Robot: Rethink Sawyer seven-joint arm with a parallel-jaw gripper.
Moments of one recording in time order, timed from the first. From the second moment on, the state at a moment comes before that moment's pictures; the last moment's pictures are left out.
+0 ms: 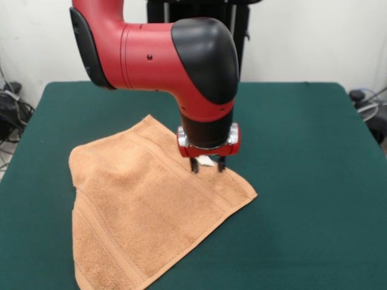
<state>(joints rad) -0.39 -0.35 0.19 1.40 -0.19 0.78 1.57</state>
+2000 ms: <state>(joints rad) -0.39 -0.32 0.19 1.40 -0.19 0.72 1.57</state>
